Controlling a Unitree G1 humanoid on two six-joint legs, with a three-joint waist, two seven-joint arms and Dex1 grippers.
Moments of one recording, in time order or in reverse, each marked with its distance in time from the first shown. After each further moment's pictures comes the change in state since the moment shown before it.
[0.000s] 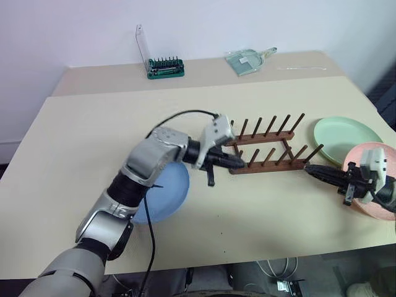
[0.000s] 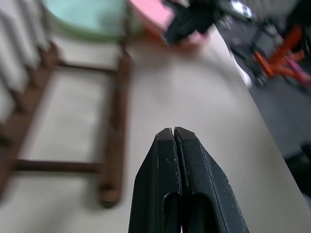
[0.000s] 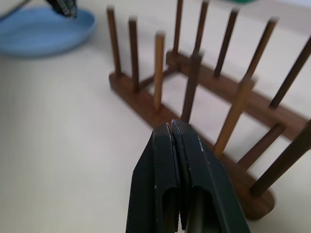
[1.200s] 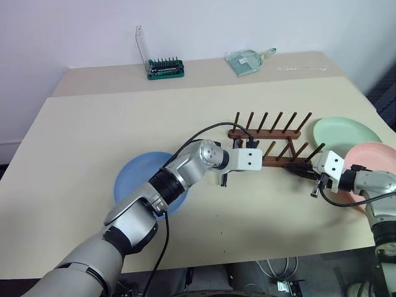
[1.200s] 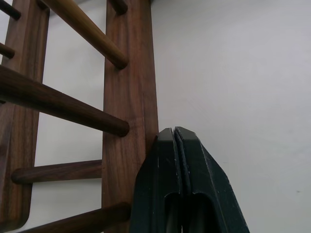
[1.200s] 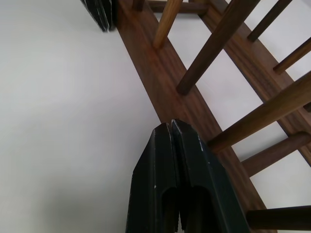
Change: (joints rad) left arm -0.133 -0.201 -0.258 0.536 0.561 -0.569 0.282; right arm -0.302 0.033 0.268 0.460 -0.366 -0.502 -0.168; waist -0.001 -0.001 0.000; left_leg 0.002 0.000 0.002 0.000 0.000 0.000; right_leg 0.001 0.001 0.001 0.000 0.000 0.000
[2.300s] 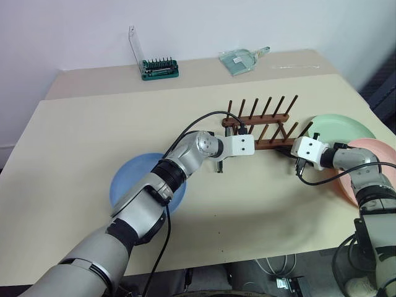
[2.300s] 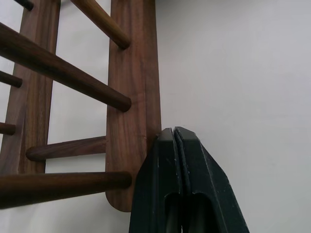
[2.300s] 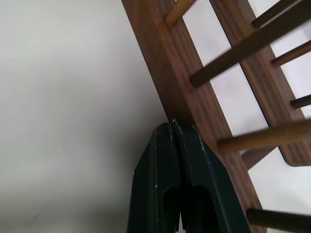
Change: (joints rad) left arm -0.100 -0.055 0.107 0.276 0.065 -0.109 0.094; right arm -0.400 0.033 0.195 0.491 -0.316 -0.292 -0.261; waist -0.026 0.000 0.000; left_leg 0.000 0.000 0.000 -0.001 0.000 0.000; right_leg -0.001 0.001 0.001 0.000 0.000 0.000
